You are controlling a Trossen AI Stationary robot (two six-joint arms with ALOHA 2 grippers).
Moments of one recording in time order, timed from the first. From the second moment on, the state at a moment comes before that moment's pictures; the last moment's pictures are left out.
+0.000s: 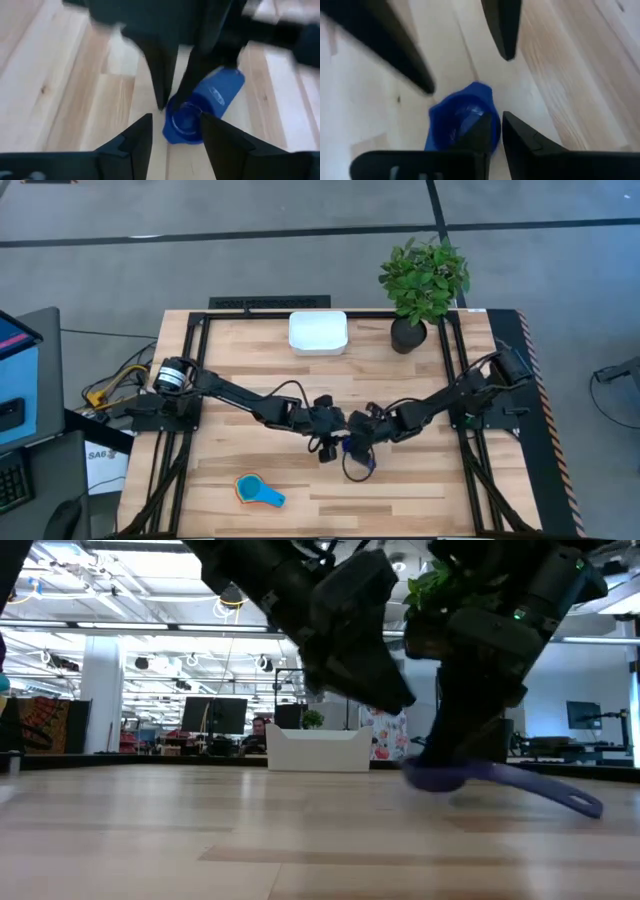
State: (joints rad) left arm -0.20 1.93 1.22 0.10 -0.18 -0.23; right arm 0.33 1.69 0.85 -0.13 0.23 0.65
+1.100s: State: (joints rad) left arm -0.19 2.11 1.27 0.23 -0.25 -0.18; right arm 0.53 1.43 0.87 -0.53 0.43 0.79
